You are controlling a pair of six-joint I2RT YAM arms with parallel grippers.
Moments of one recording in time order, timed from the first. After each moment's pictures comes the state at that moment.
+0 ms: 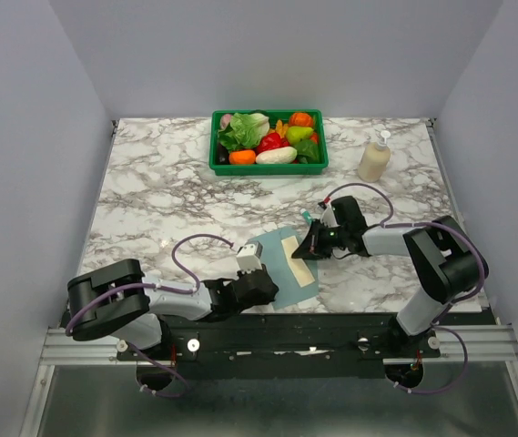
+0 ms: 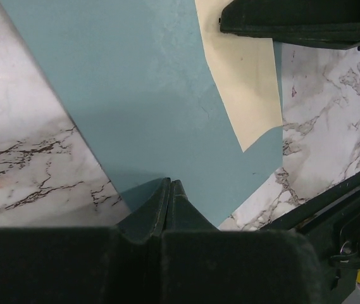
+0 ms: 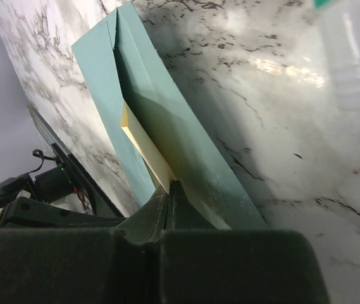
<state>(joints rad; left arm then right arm) -1.23 1.43 0.41 0.27 -0.41 -1.13 0.43 1.67 0.63 0.17 -0.63 0.74</state>
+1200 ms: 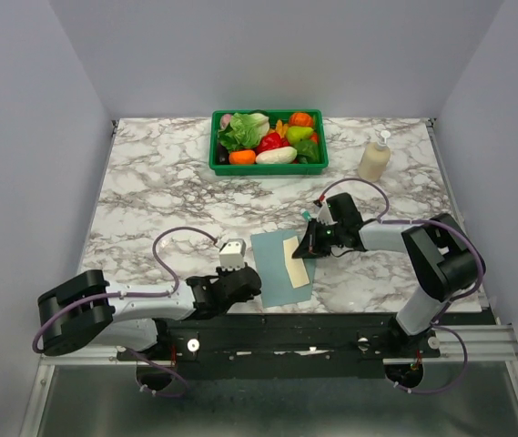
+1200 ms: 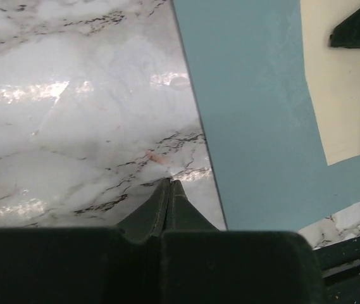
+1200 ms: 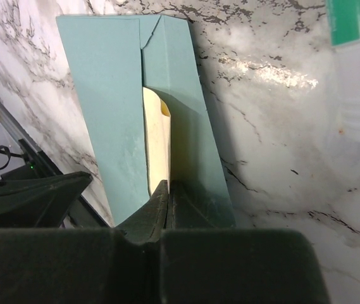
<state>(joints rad) -1.19 1.21 0.40 -0.12 -0.53 -1.03 0.45 1.69 0.70 0.06 -0.58 0.62</state>
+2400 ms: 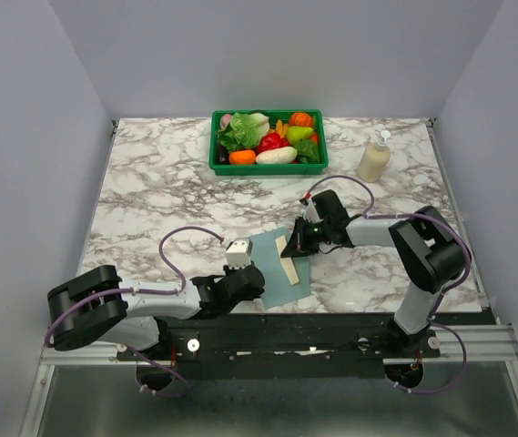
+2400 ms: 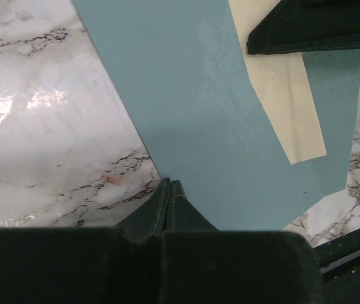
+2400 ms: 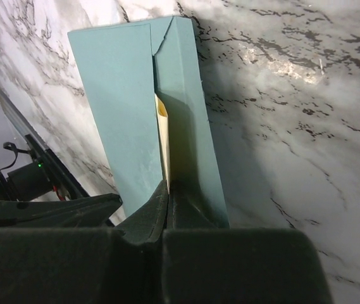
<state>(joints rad) -1.18 1.29 0.40 0.07 -0.49 -0.99 0.53 1.78 0.80 0.06 -0.57 0.67</state>
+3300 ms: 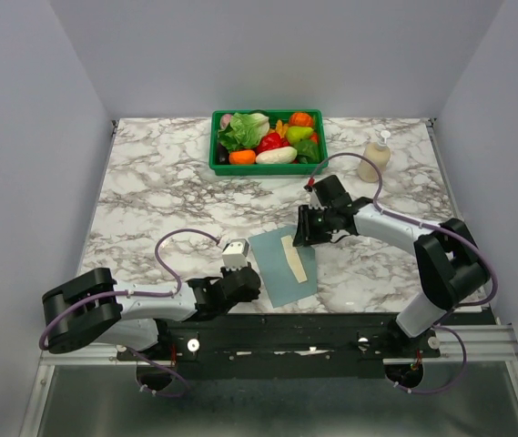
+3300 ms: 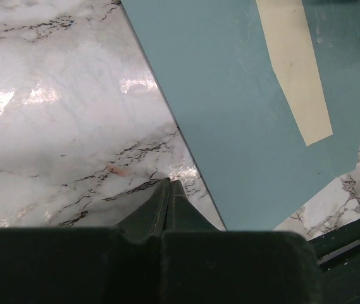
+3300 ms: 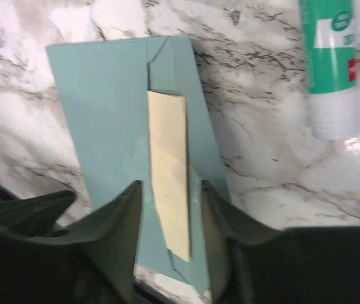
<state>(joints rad) -1.18 1.25 0.36 0.08 -0.48 -1.02 0.54 1.64 0.96 -0.35 -0.29 0.44</state>
